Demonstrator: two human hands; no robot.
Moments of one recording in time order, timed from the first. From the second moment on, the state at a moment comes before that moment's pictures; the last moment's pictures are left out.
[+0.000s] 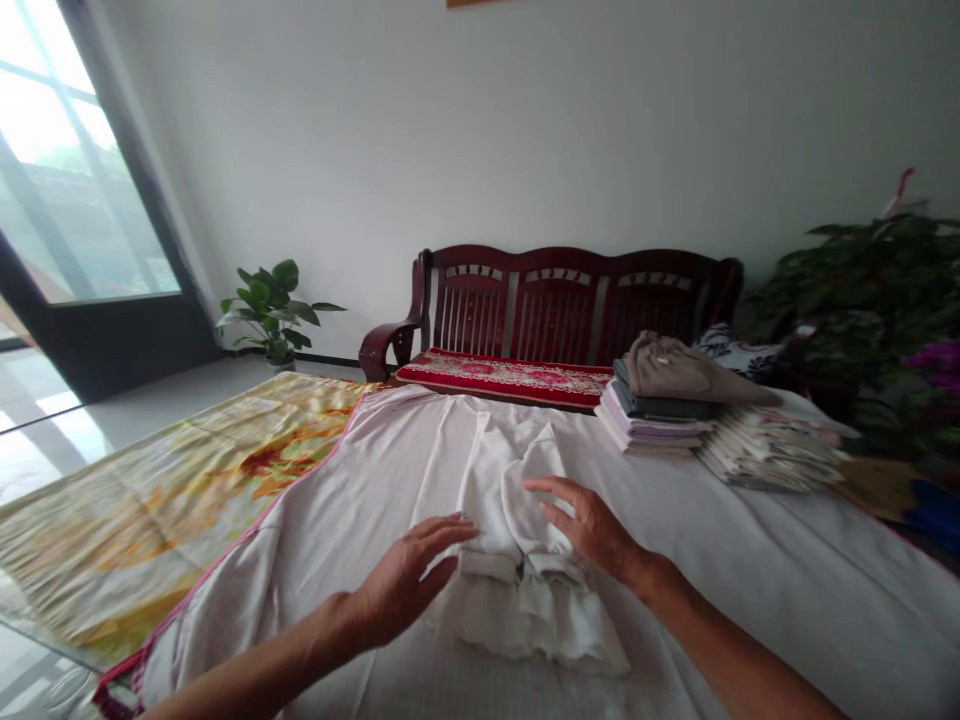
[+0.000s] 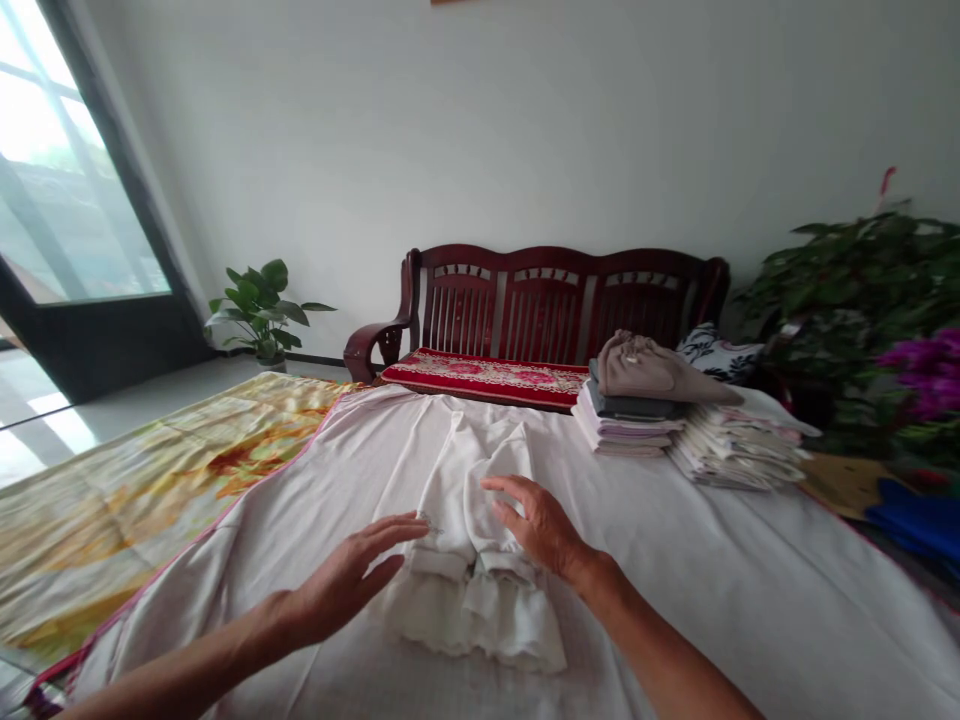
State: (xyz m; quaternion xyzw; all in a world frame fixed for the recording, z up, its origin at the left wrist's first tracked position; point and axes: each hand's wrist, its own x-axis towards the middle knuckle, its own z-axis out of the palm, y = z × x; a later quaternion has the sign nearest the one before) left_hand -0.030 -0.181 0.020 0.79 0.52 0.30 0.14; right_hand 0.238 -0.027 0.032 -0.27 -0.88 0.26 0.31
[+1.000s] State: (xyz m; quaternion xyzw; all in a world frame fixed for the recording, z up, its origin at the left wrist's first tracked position) left_hand -0.059 -0.137 0.013 0.95 0.27 0.15 -0.06; right_hand 0.305 -0.037 0.017 0.00 -0.99 -0.06 0.14
